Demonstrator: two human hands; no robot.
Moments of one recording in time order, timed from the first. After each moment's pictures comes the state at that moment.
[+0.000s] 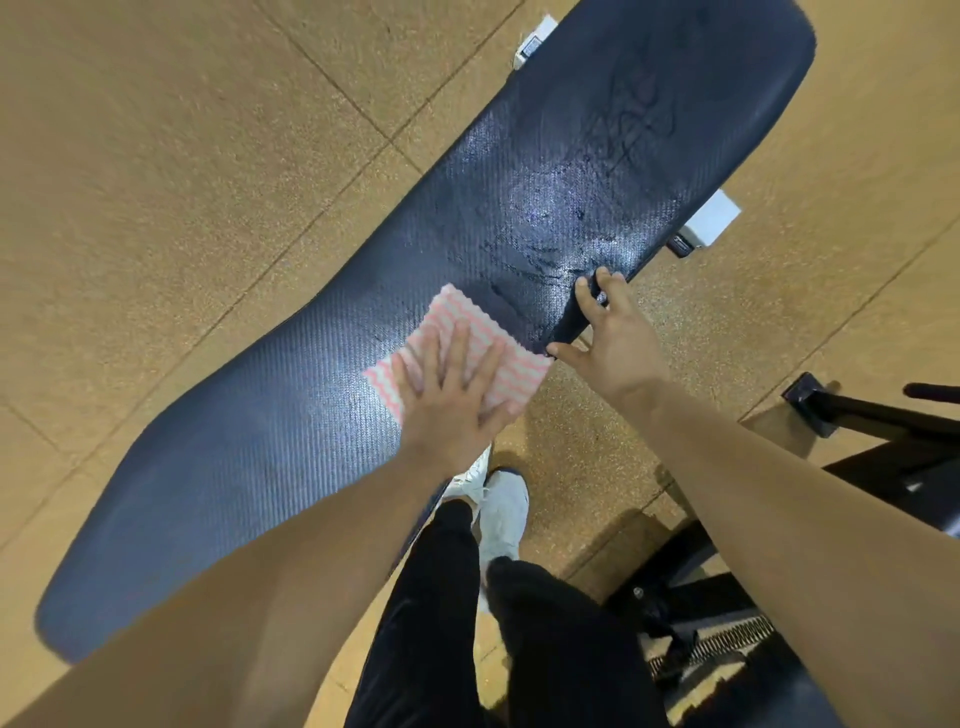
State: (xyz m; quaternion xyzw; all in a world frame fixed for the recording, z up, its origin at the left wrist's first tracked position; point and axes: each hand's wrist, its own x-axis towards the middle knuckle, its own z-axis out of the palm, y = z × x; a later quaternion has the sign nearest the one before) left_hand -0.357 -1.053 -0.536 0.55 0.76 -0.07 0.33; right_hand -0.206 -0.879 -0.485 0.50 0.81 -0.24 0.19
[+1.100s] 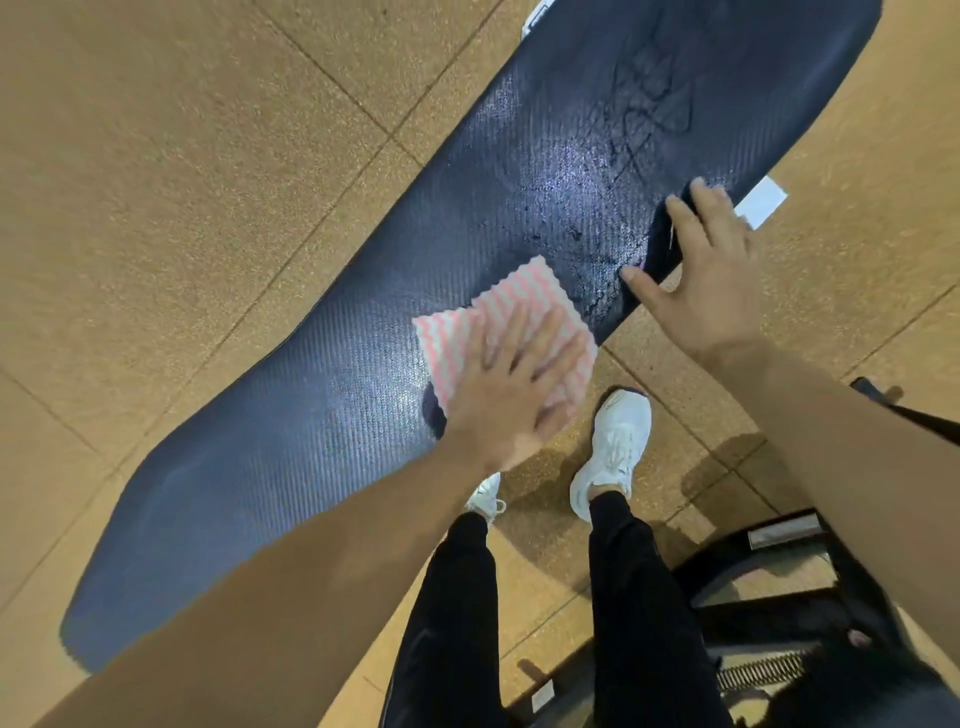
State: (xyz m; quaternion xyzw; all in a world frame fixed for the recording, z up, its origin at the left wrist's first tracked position) left_hand -0.331 -0.962 -0.543 0.71 0.66 -0.09 0.23; right_hand -0.162 -0.766 -0.532 0.52 0.83 -0.20 0.01
